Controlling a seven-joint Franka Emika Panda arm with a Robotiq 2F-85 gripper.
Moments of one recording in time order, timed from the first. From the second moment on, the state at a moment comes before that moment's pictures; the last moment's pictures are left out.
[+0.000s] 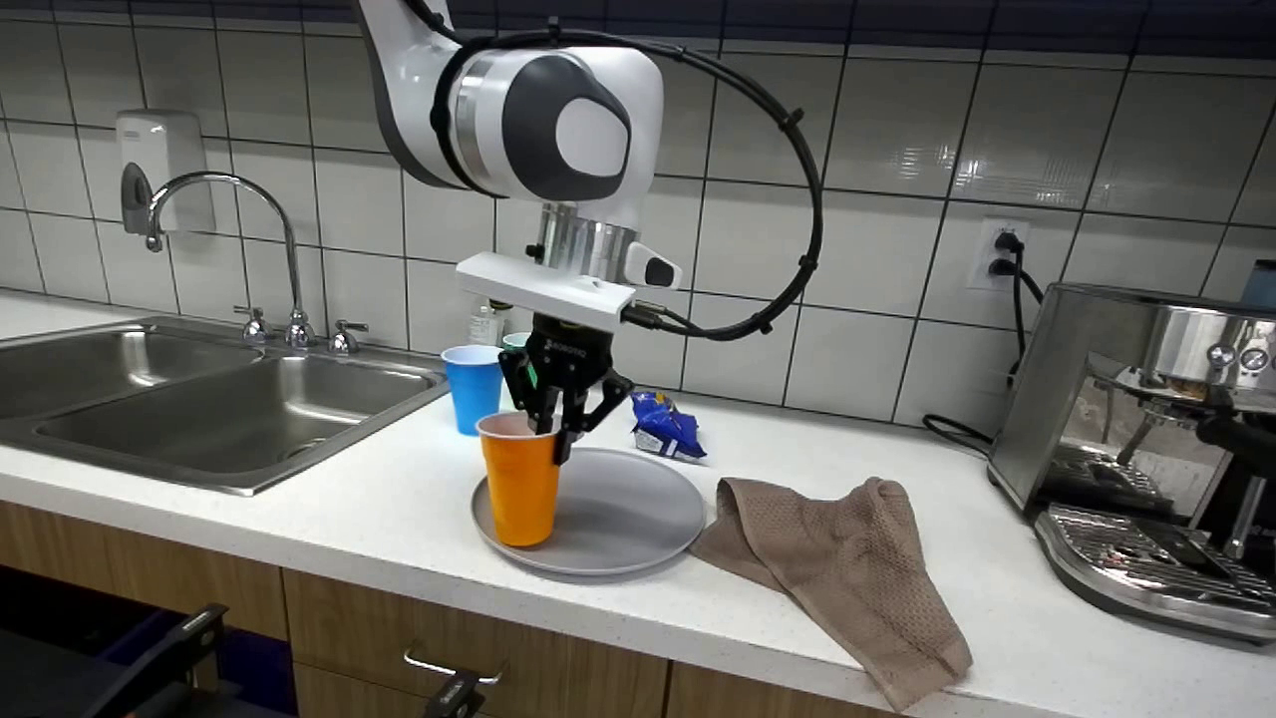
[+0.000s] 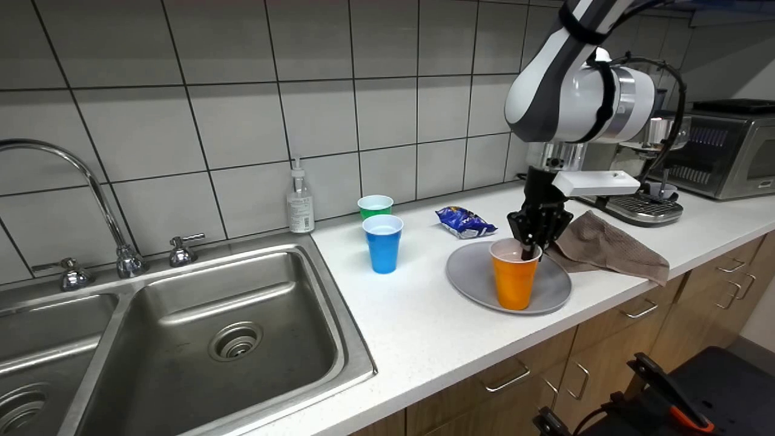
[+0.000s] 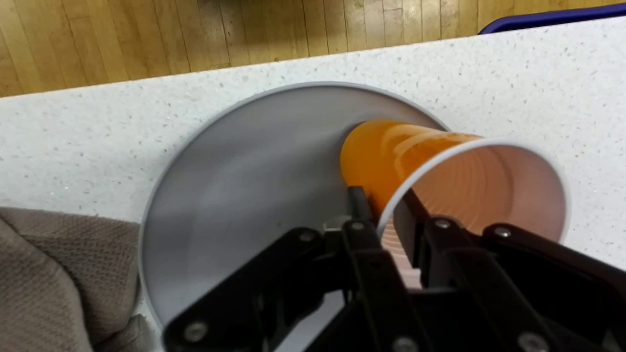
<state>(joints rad) -0.12 0.06 -0.14 -2.56 0.16 2.55 -0.35</state>
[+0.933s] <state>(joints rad) -0.12 0.02 -0.13 -2.55 0.16 2.54 -0.37</state>
